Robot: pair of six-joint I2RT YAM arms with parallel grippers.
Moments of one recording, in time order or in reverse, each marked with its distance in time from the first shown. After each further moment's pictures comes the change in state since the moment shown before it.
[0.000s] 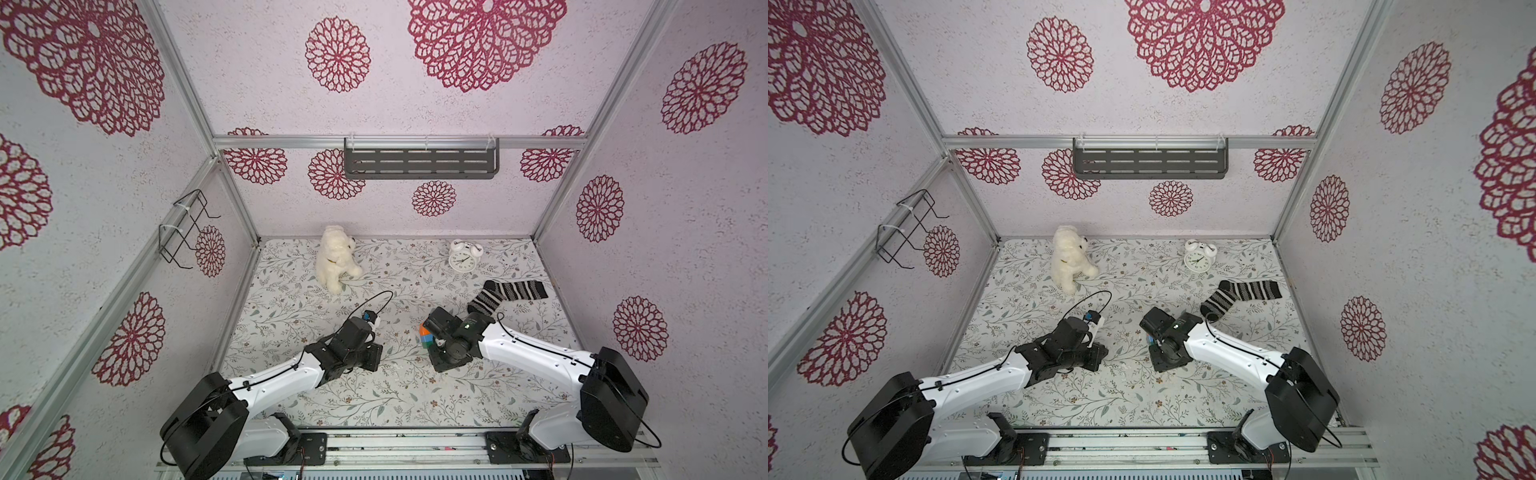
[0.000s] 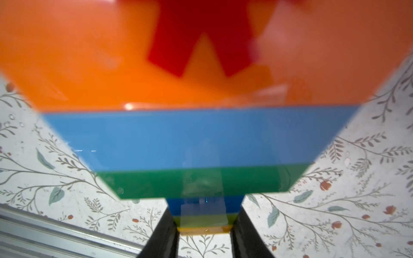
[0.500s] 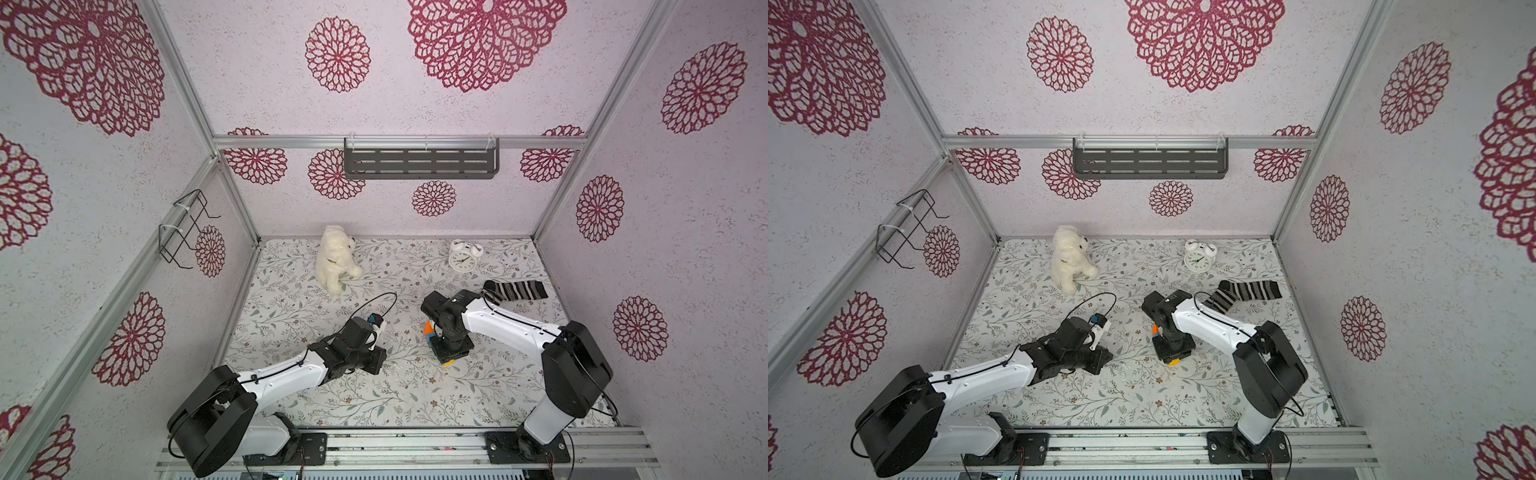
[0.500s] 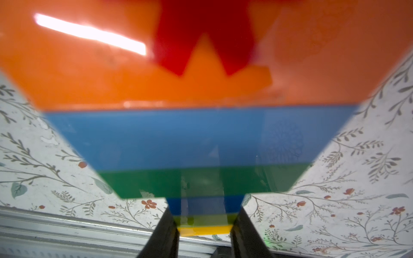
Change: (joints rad) left arm 0.012 0.036 -0.002 0.037 0.100 0.055; right arm -0.113 0.231 0.224 -0.226 -0.044 -0.149
